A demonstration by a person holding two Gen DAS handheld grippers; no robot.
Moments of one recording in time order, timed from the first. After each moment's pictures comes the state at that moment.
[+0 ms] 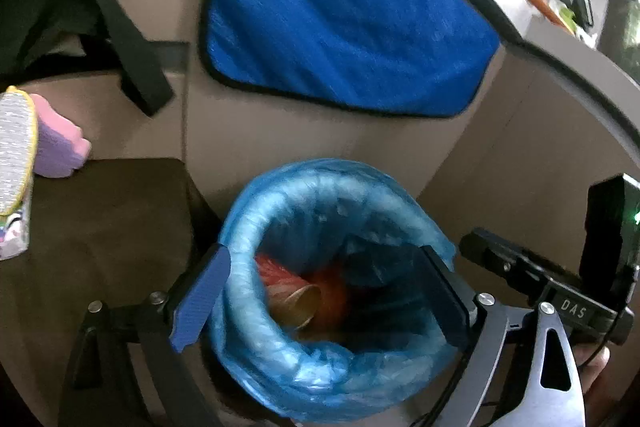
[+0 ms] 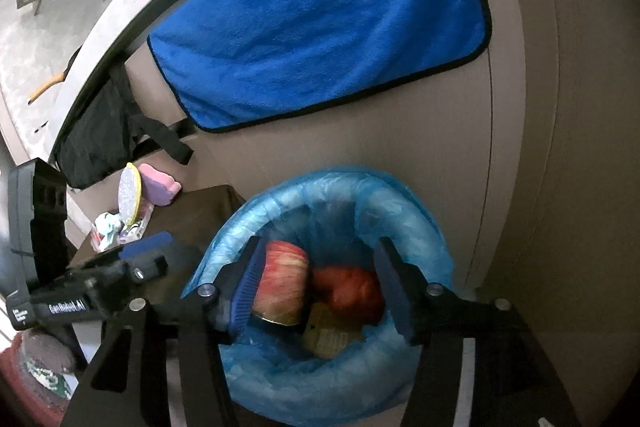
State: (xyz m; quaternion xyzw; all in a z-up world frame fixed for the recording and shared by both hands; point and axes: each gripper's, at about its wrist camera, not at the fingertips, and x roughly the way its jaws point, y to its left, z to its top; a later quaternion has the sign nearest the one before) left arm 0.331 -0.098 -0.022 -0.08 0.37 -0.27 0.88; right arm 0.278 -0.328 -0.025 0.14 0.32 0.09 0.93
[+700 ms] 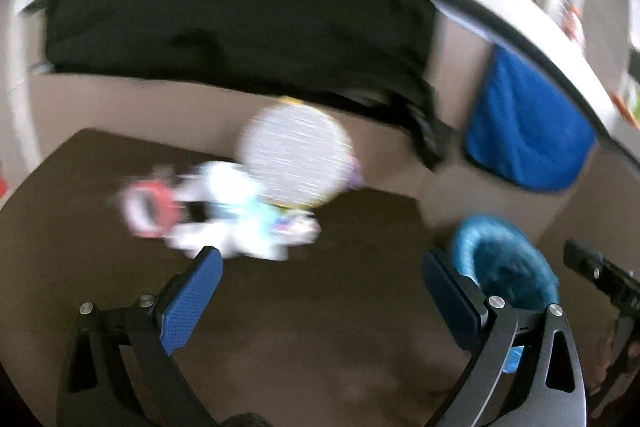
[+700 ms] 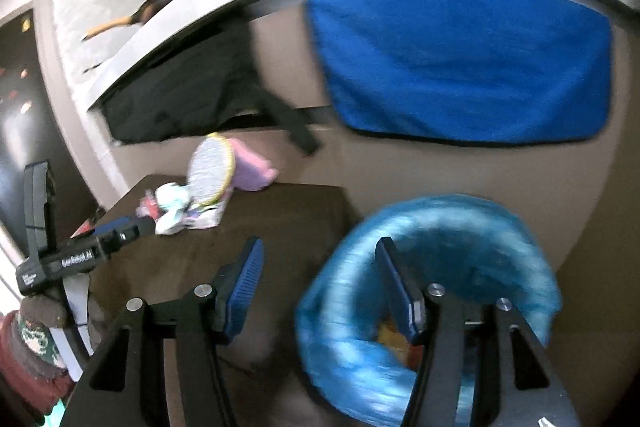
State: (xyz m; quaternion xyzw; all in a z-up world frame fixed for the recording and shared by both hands) left arm 0.276 0.126 -0.004 -0.13 0.32 -0.05 0.94; right arm 0.272 -0.178 0.017 0.03 0.30 0.18 0.94
